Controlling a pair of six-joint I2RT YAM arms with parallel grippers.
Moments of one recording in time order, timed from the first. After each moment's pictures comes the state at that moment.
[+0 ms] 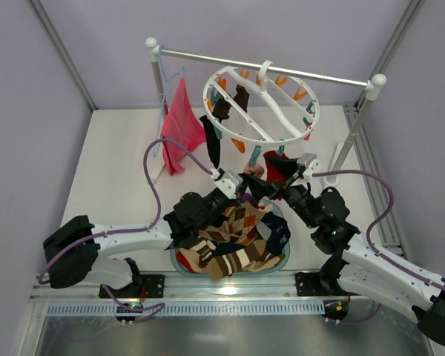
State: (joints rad) left arm -1.12 1.37 0.70 0.95 -0.30 0.18; right arm 0.80 0.73 0.49 0.56 0.08 0.13
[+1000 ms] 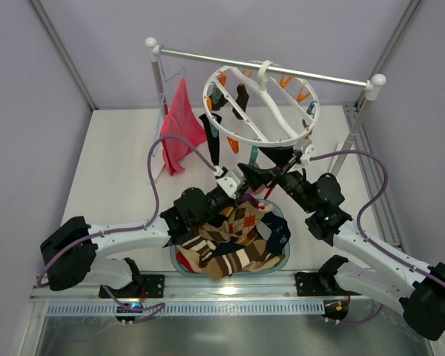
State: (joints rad) left arm -1.07 1.33 0.69 0.78 -0.13 0.13; right arm 0.68 0.91 0.55 0.68 -0.09 0.20
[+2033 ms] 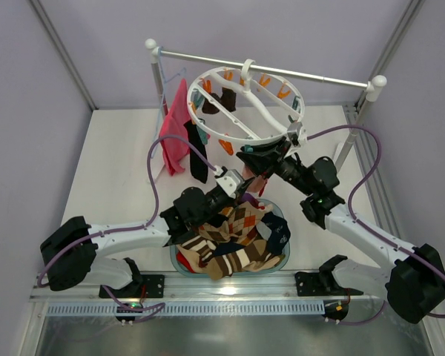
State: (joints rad) left arm -1.06 1.33 0.69 0.78 -0.13 0.13; right arm 0.55 1.09 0.67 0.78 -0.43 0.42
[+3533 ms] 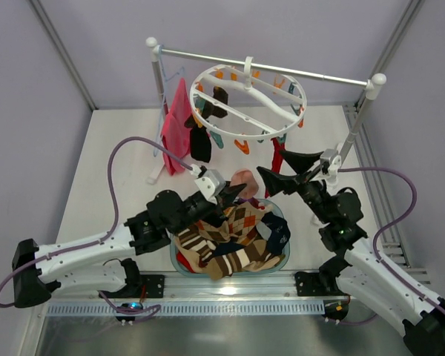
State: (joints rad) left arm -1.14 1.01 0.79 0.37 -0.15 0.05; right arm 0.55 0.72 0.45 0.68 -0.16 0.31
